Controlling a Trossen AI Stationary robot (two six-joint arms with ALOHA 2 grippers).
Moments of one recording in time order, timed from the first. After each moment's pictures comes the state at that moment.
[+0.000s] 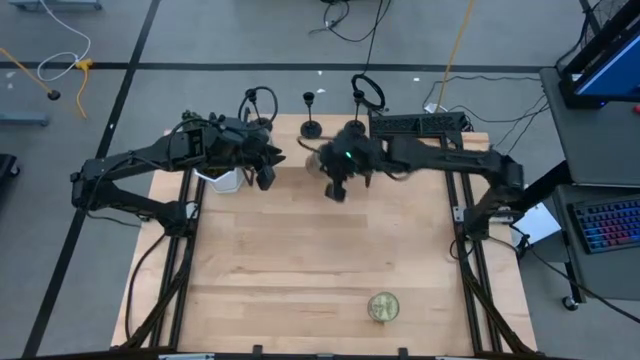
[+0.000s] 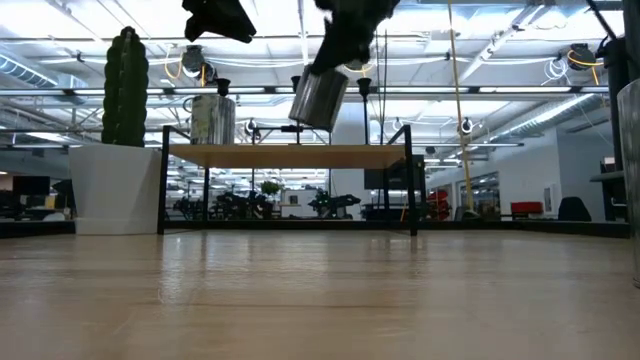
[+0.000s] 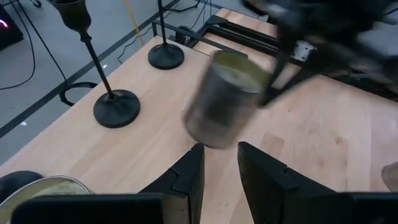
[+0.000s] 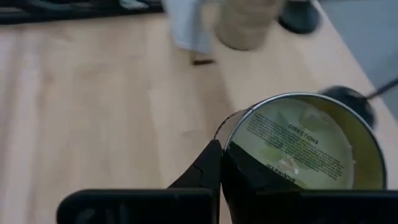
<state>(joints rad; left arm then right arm) 0.25 1.18 1.28 -0.67 -0.13 -0.19 -0.17 1.69 1.65 -0.66 0.09 -0.01</state>
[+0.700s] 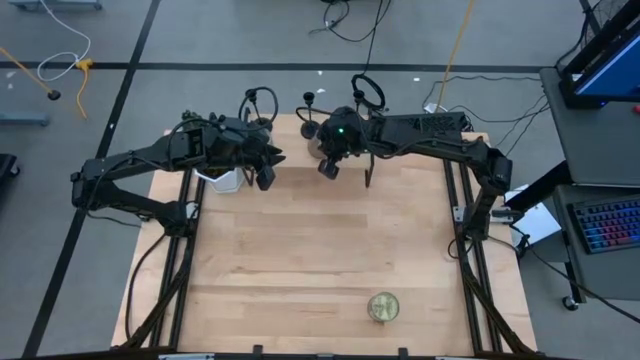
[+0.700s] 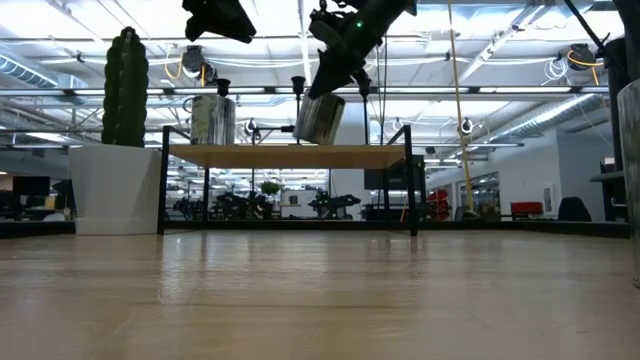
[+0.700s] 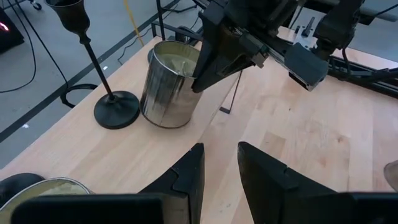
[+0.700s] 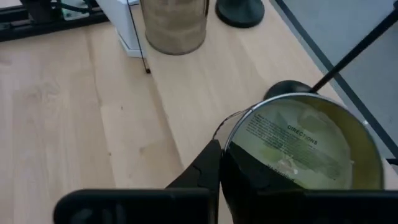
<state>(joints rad) 0.25 1.18 1.28 -0.67 -0.13 -0.18 -0.31 1.79 1.70 -0.63 0.07 0.00</state>
